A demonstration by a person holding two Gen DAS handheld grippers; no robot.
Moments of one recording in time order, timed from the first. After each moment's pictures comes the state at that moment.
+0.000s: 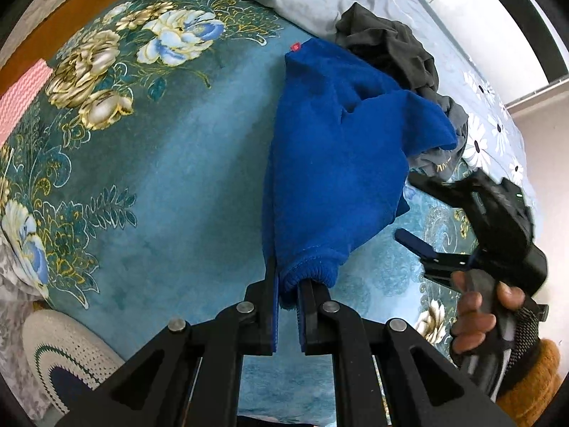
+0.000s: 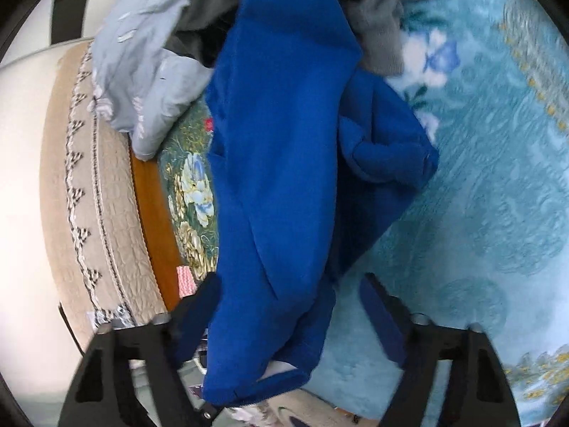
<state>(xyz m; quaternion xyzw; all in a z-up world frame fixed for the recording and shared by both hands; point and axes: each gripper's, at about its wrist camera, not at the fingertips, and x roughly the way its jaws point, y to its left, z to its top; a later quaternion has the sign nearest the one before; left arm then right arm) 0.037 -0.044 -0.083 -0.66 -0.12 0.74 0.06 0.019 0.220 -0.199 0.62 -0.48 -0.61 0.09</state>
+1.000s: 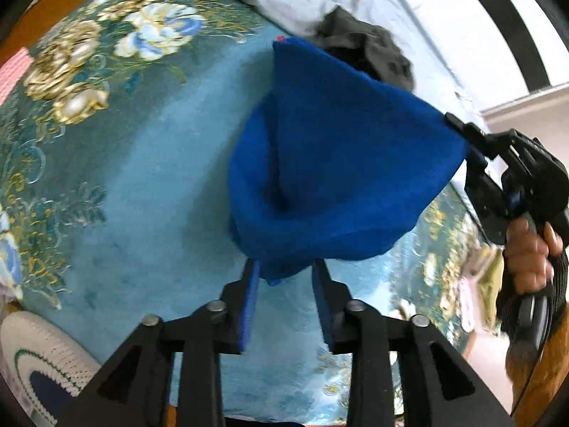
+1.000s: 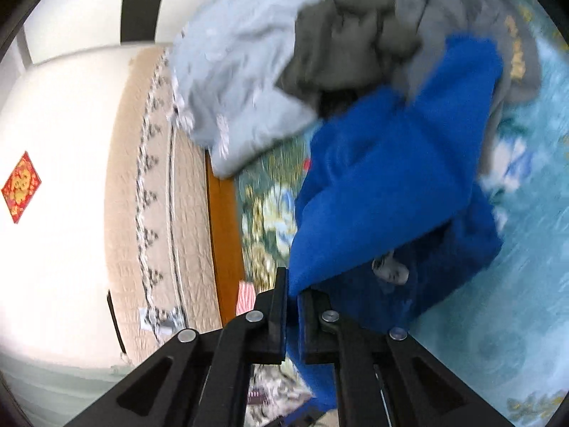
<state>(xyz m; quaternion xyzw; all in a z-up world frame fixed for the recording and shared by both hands) 0.037 -0.043 -0.081 -0.65 -0.17 0.73 0.12 -0.025 0.268 -0.088 0.51 -0.50 -0.68 0.17</state>
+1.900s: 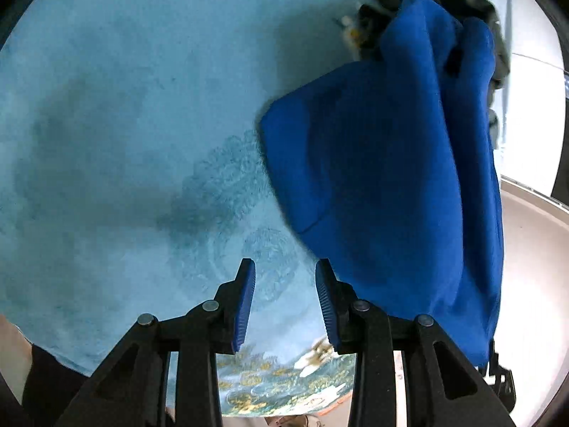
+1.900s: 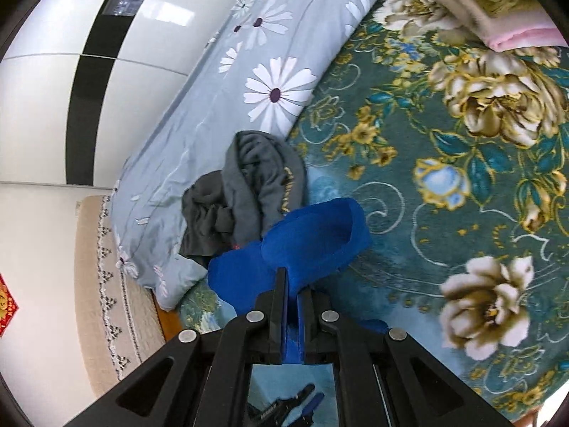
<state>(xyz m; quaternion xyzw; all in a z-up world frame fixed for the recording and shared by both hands) 0.059 0.035 -0.246 -0.74 -0.38 0.56 0.03 0.125 0.498 -0.067 0.45 -0.53 -0.71 -0.09</state>
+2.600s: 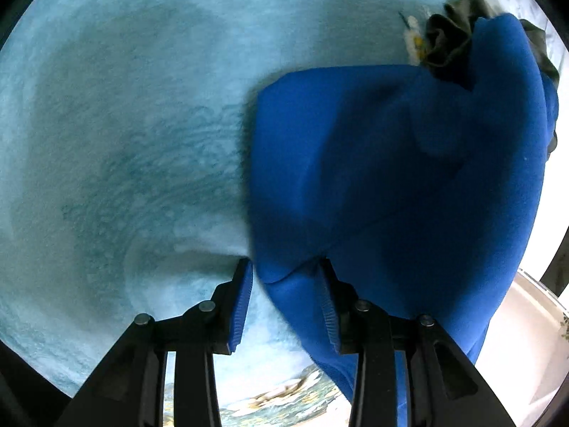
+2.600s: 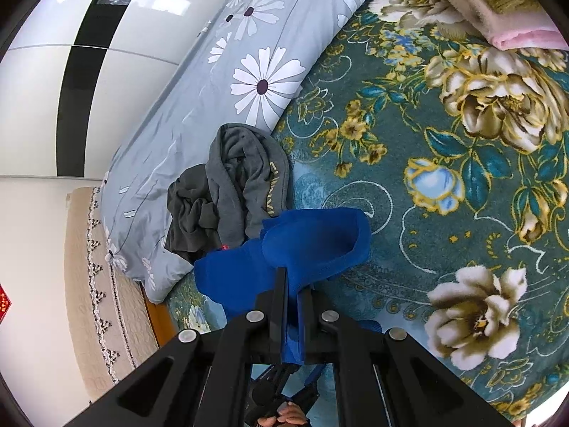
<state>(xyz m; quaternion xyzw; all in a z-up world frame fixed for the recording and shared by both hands) 0.053 0.079 -0.296 -0.72 -0.45 0.53 -0.06 0.119 0.509 -0.086 0.47 -0.53 -0.71 -0.08</state>
